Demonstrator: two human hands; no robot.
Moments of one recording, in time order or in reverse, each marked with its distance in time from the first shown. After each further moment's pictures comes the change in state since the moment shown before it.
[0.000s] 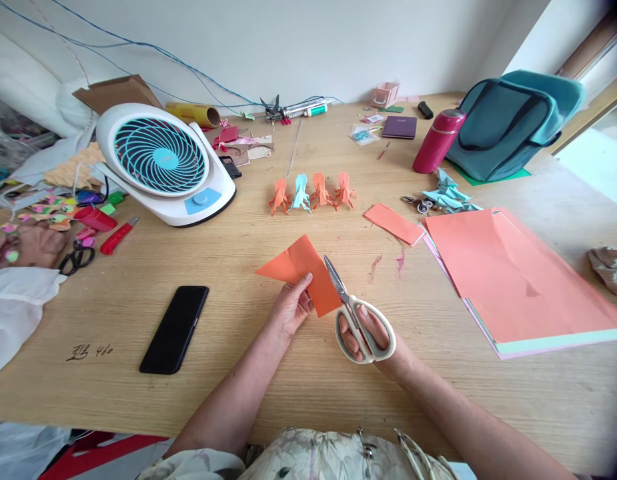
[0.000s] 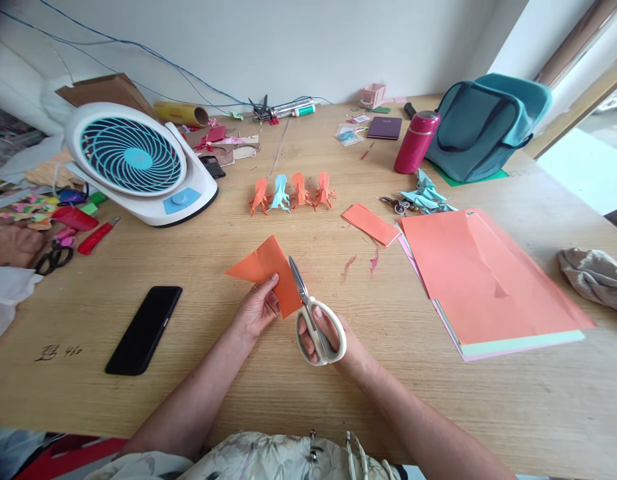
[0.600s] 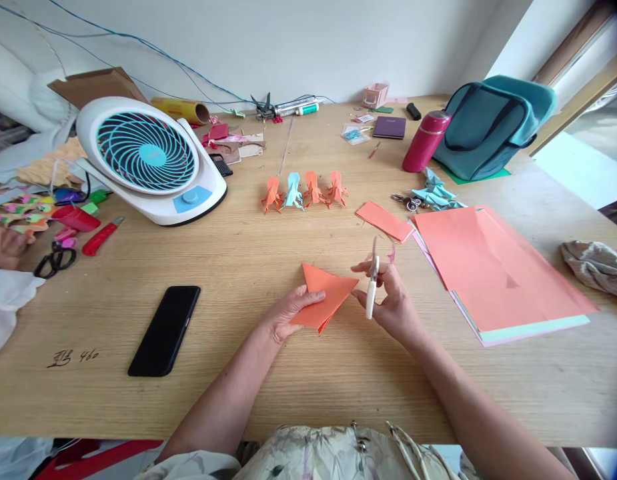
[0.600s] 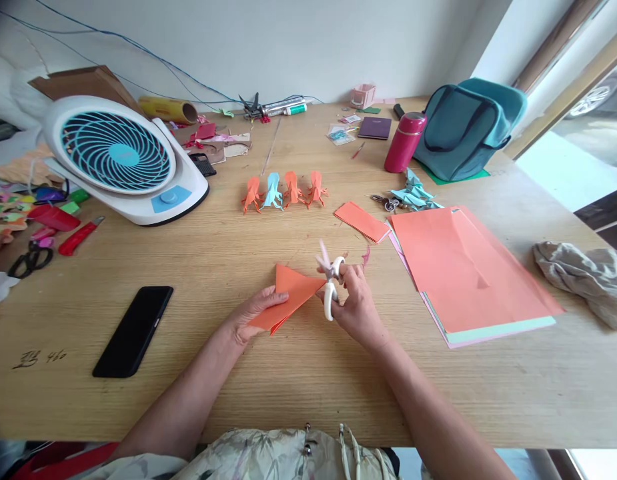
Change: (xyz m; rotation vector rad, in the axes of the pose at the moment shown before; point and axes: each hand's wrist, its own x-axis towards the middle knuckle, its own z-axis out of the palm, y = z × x) left_hand -0.018 0.010 0.008 0.250 -0.299 -0.341; right_hand 0.007 -0.036 -0.041 -1.136 0.437 -0.566
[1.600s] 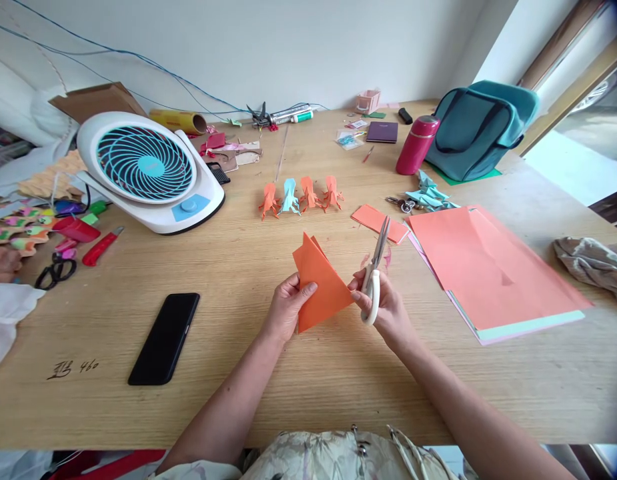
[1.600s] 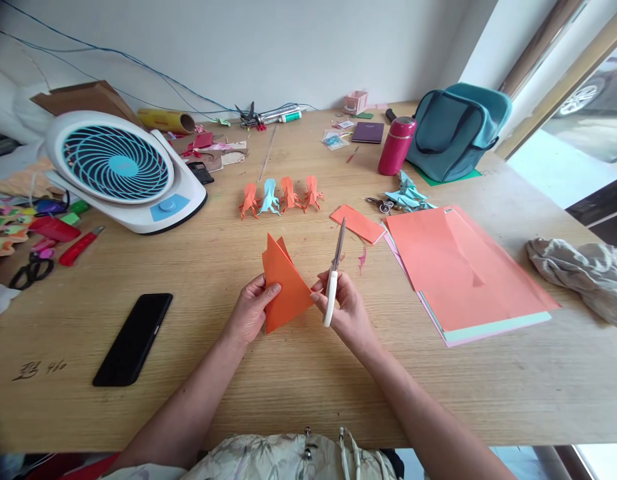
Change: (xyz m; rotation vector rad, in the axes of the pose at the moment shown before) left_hand 0.003 -0.005 0.011 0.127 0.194 0.488; right_hand -0.006 -0.019 0.011 0.566 0.000 0.360
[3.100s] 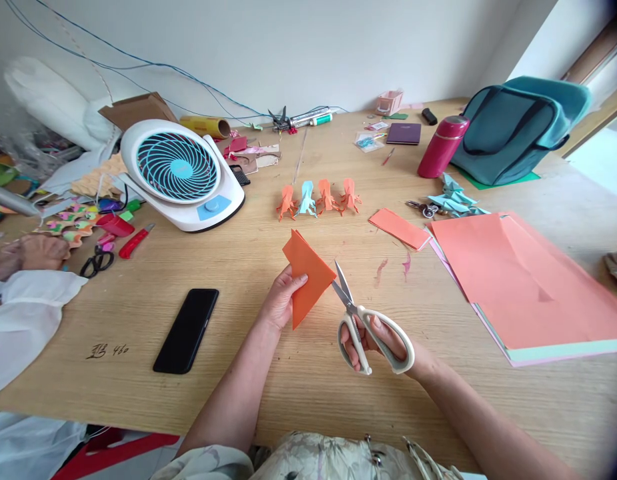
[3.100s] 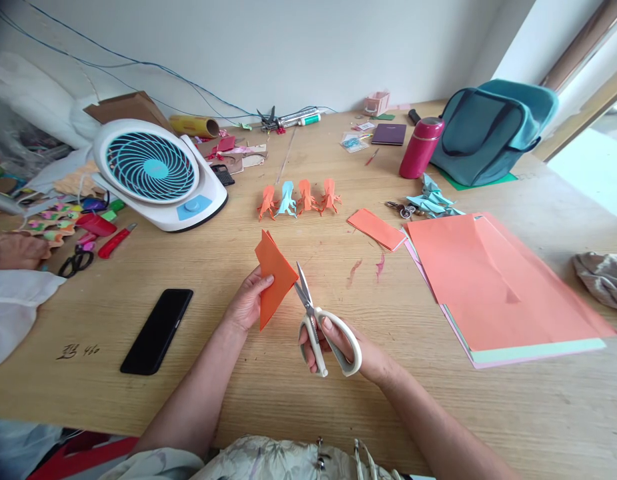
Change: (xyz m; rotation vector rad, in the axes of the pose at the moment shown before) left_hand 0.019 0.017 -0.038 -0.070 0.003 -0.011; right_hand -0.015 -0.002 0.005 0.355 -0.730 0.290
